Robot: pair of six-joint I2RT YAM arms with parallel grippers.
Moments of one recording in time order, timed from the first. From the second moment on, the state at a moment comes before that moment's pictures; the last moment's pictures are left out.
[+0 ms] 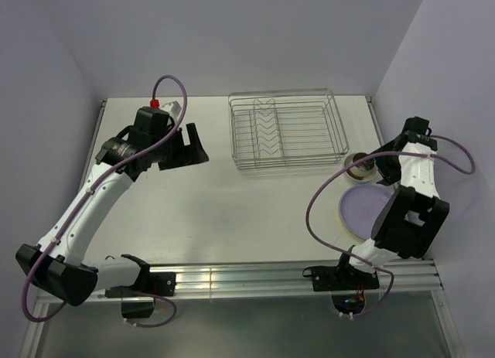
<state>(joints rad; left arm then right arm) -0.44 1.25 1.38 -0.88 0.11 -0.55 -0.48 1.50 1.21 -0.90 -0.02 0.63</state>
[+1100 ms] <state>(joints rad) -0.44 1.22 1.30 -0.88 0.12 -0.55 -0.42 1.67 1.27 -0.76 0.02 0.68</state>
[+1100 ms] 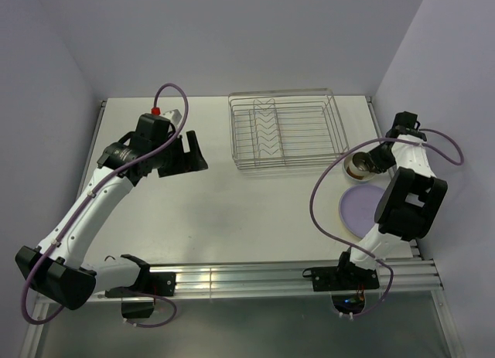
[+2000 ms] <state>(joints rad) -0.44 1.27 1.47 -0.92 0.18 -0.57 -0.37 1.54 1.25 -0.83 0.14 0.70</state>
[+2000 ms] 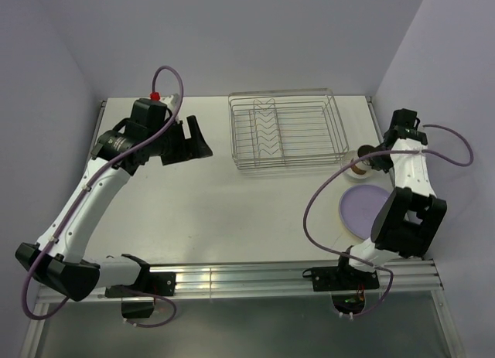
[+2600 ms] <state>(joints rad) -0.56 1.48 1.72 -1.01 0.17 -0.65 0.41 1.47 1.68 -1.23 0.43 0.70</state>
